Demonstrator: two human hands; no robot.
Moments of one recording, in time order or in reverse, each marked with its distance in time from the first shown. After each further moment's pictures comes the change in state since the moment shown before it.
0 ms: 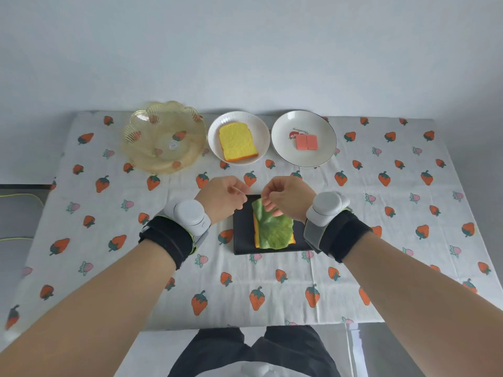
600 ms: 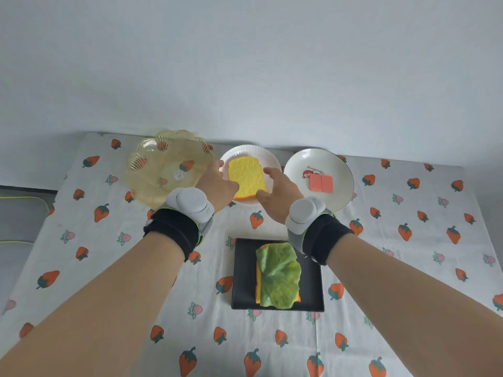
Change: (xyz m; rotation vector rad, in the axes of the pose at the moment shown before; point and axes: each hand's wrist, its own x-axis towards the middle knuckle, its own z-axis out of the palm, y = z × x) left_hand 0.096 0.046 -0.055 -0.051 0.266 -0.115; right_hand 0.094 -0.067 -0.015 -0.300 0.133 -0.139
